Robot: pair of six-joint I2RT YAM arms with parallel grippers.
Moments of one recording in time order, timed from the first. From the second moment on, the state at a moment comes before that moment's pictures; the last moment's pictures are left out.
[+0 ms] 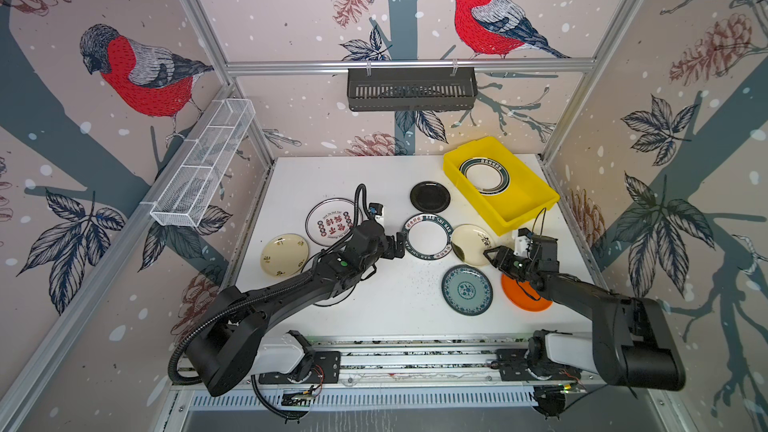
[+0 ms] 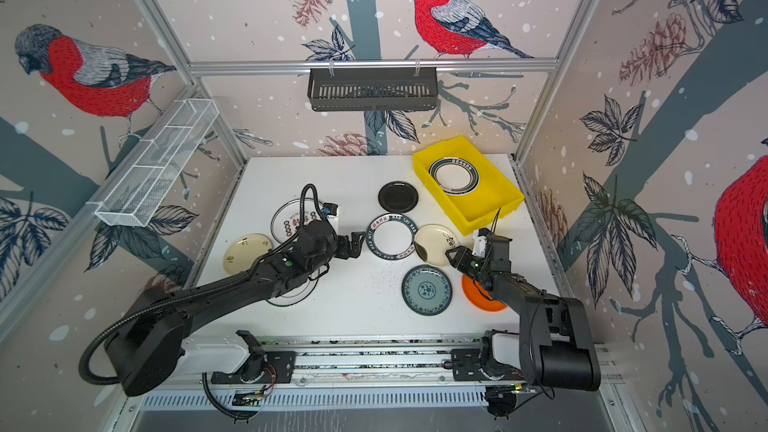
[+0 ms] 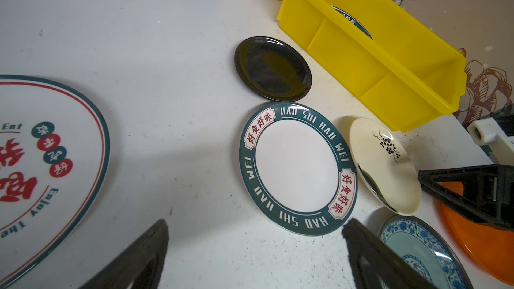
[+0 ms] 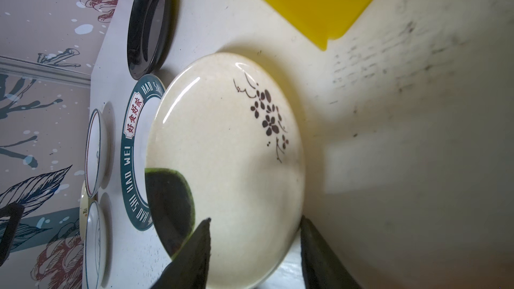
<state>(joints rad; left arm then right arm) -0.72 1.31 0.67 0.10 -0.16 -0.44 -0.05 1.29 0.31 0.16 -0.54 0.53</state>
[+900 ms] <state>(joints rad) -0.73 1.33 0.71 0.07 -0.16 -0.44 -0.06 1.38 0.32 0.24 -0.49 0.58</state>
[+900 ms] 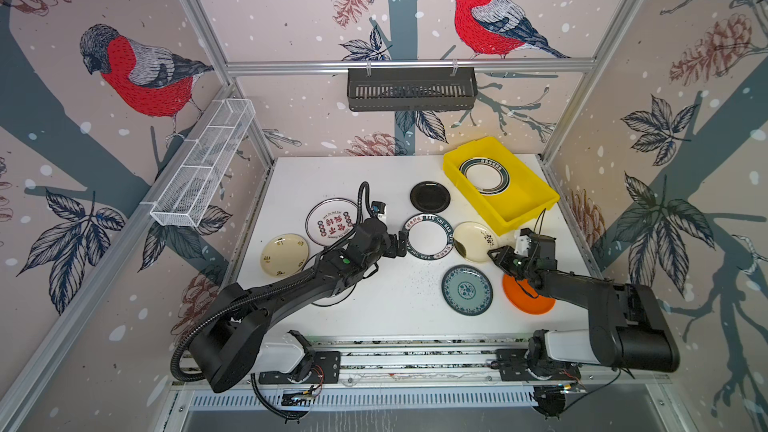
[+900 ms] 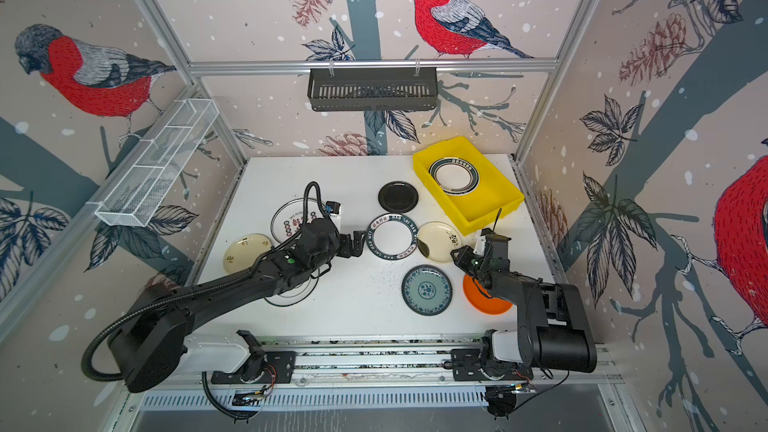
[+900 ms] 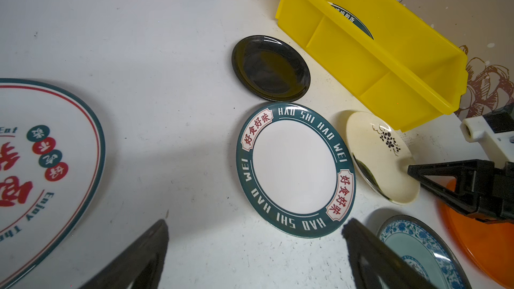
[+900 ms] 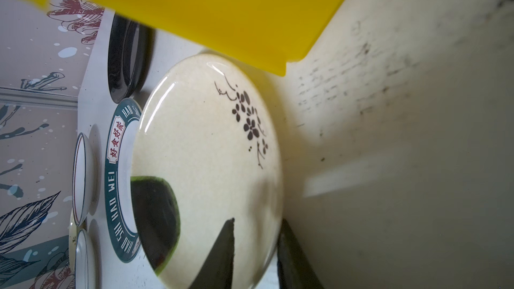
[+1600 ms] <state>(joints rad) -0.73 1.35 0.71 0.06 -0.19 -0.44 0.01 1.44 0.44 0.13 -0.35 0.56</state>
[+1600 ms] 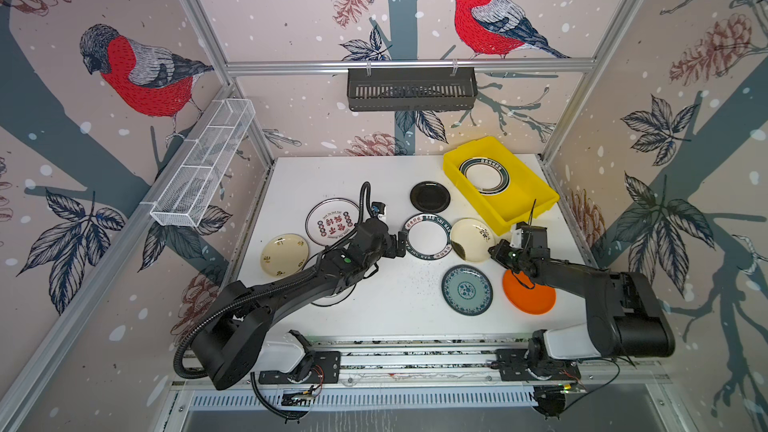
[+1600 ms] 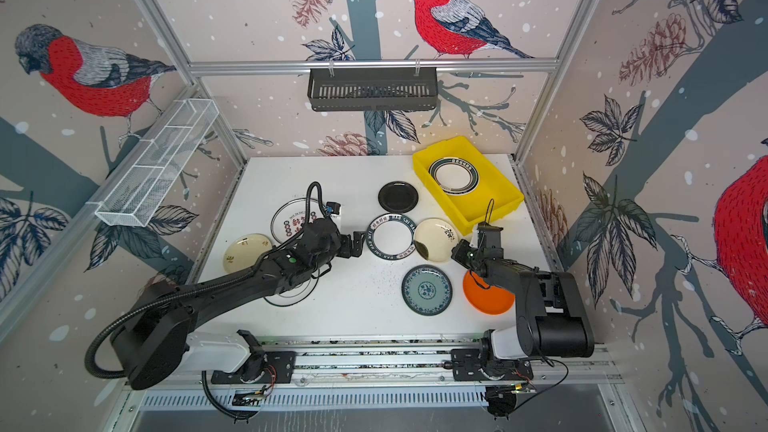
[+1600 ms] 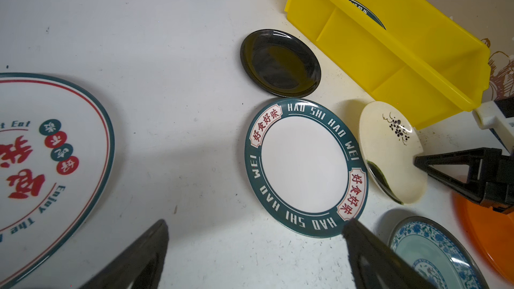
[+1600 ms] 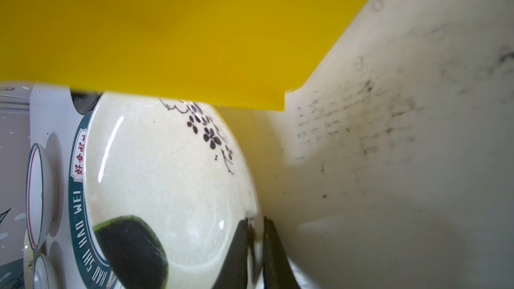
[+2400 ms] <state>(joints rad) -0.73 1.35 0.71 0.05 -0.21 -0.44 0.05 1.43 0.47 0.10 -0.35 0.57</state>
